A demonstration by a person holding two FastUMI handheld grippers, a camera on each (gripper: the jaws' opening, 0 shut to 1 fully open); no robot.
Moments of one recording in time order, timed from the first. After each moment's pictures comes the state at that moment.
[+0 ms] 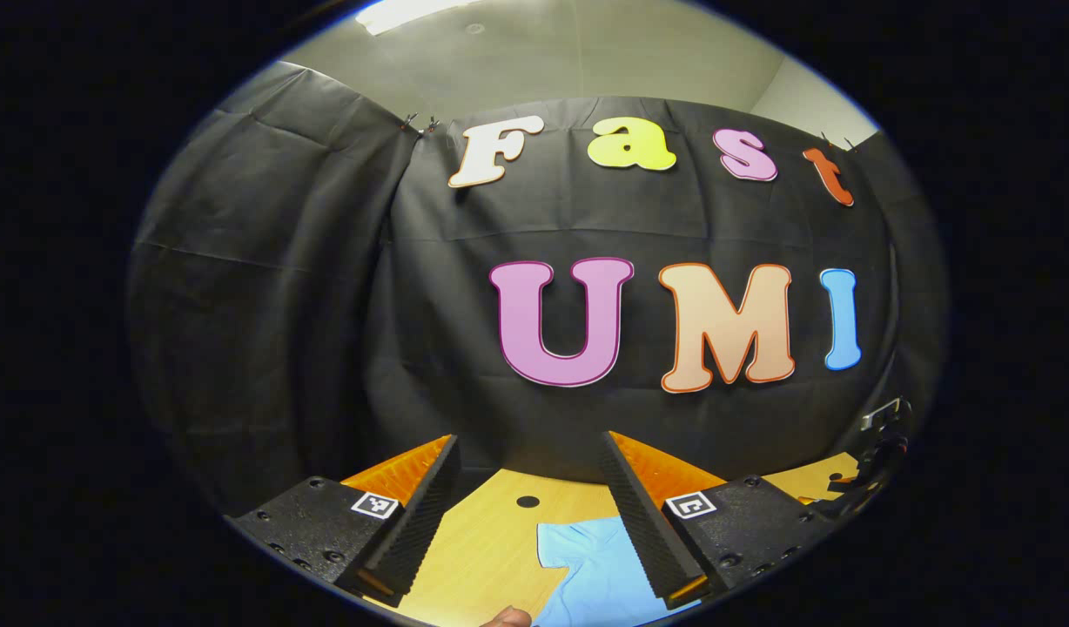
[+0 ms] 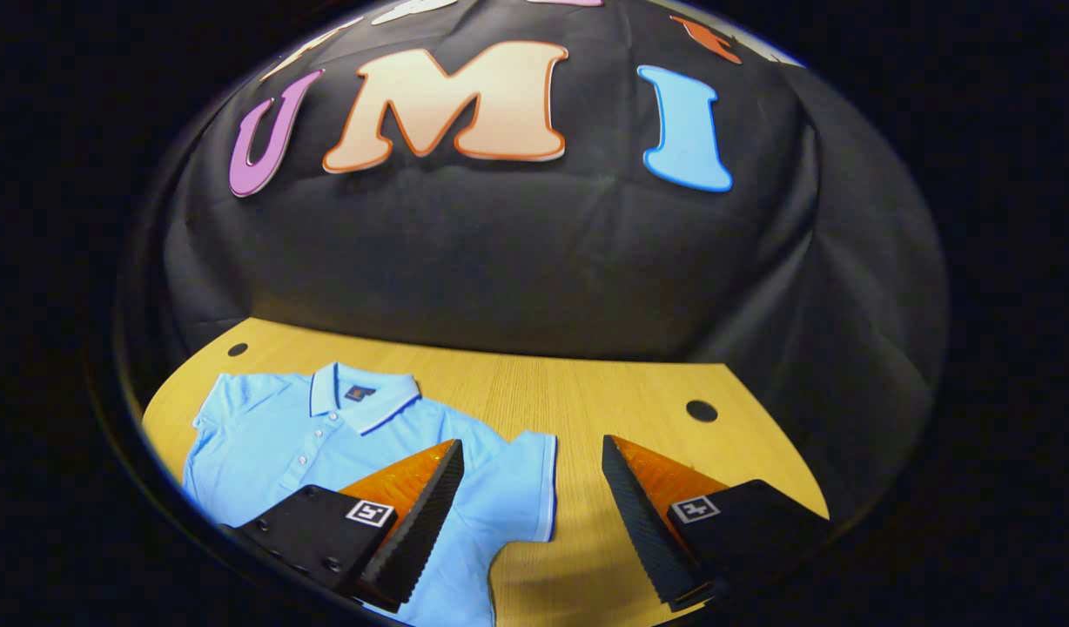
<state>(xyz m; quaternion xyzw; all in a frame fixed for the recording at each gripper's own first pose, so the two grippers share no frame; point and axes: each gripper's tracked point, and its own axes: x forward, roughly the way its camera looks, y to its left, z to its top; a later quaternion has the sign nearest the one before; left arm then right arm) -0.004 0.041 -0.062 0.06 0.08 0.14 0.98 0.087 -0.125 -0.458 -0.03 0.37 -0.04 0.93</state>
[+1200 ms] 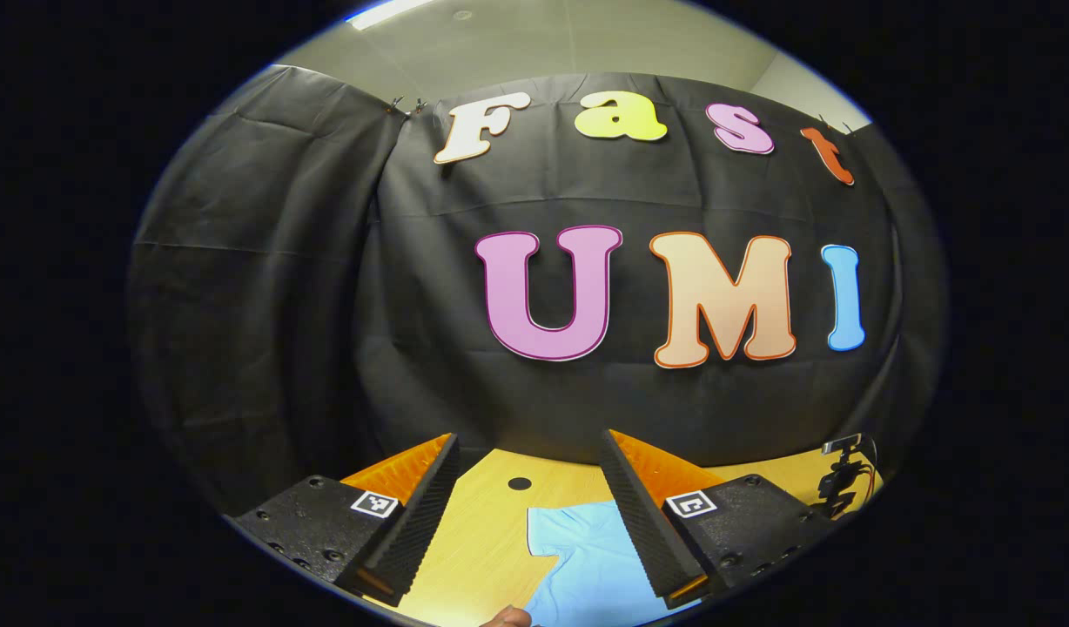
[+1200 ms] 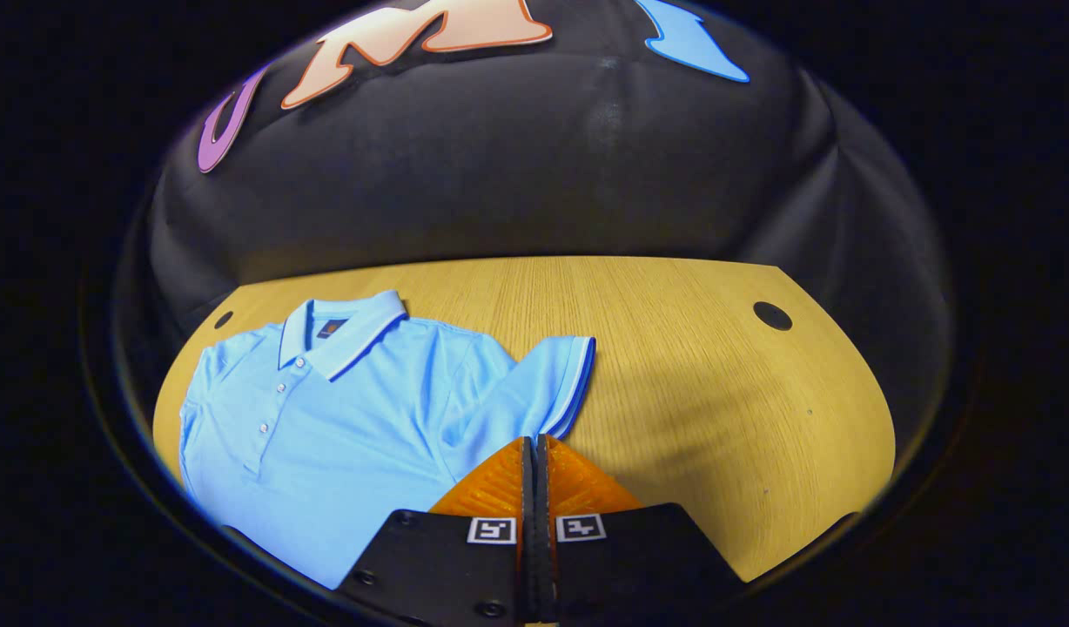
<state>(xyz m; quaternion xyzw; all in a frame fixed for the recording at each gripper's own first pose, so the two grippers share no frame) 0.010 0.024 -0.085 0.06 0.12 0.14 0.98 0.081 -0.108 -0.547 0.04 0.46 -0.02 0.89</state>
